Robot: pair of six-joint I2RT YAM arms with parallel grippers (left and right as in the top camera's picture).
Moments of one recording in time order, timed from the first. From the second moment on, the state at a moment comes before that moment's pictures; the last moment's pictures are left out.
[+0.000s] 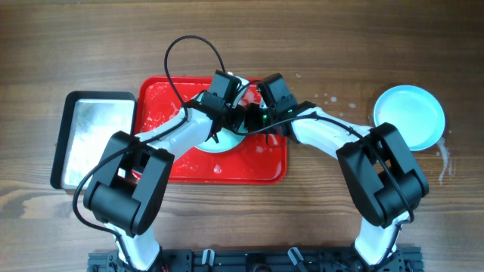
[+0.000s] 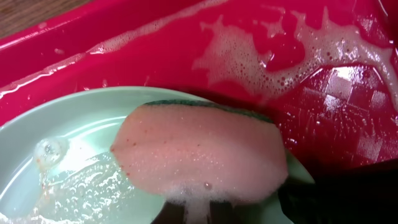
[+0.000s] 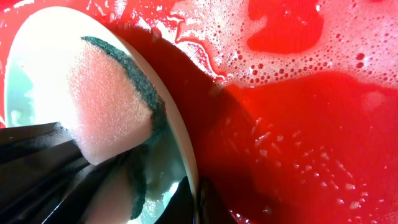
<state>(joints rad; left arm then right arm) -0.48 1.91 1.08 -0.22 0.01 -0.01 0.52 1.97 1.09 -0.16 -0.27 0.69</state>
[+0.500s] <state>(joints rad) -0.45 1.91 1.08 -0.37 -0.46 -0.61 0.54 1.97 1.10 -0.15 -0.27 0.69</state>
